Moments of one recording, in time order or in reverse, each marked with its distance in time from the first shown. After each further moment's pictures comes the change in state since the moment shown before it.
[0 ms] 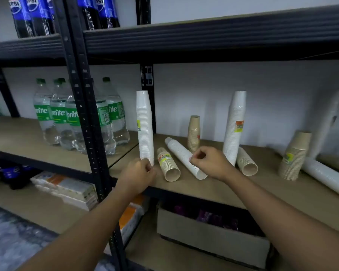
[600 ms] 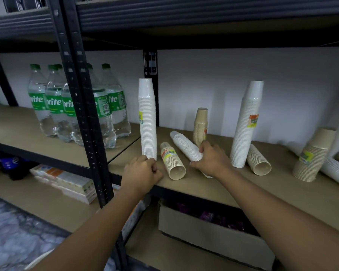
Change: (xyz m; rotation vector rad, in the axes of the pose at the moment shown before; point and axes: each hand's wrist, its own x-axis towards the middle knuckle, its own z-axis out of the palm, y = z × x) left_hand 0.014 -0.021 0.035 0.237 0.106 0.109; right_hand 0.032 0.013 0.033 -0.391 -0.010 0.132
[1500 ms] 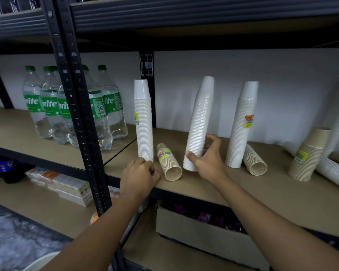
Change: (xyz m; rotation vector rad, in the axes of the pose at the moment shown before) left_hand -0.006 0.007 0.009 -0.002 0.091 -0.044; right_hand -0.013 -0.001 0.015 0.844 0.220 -0.040
